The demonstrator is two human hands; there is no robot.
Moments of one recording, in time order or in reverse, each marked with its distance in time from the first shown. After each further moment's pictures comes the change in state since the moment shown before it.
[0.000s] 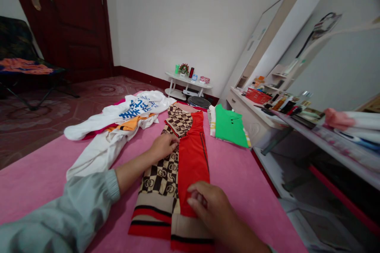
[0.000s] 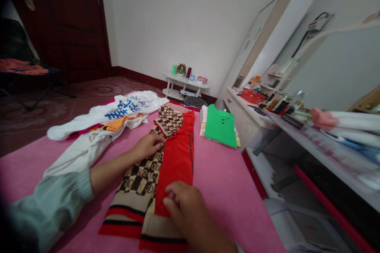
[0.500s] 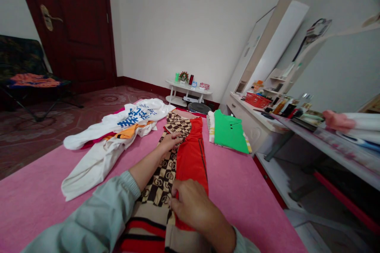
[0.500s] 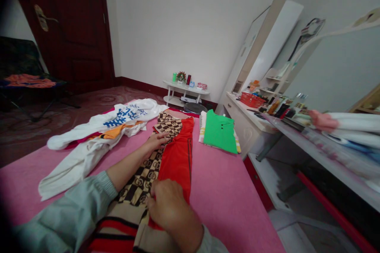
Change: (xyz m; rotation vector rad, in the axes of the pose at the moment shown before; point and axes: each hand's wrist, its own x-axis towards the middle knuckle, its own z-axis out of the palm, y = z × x) left_hand 0.045 0.017 0.022 -0.805 0.099 -0.459; right_hand 0.044 -0.021 0.017 -0.279 -0.103 0.037
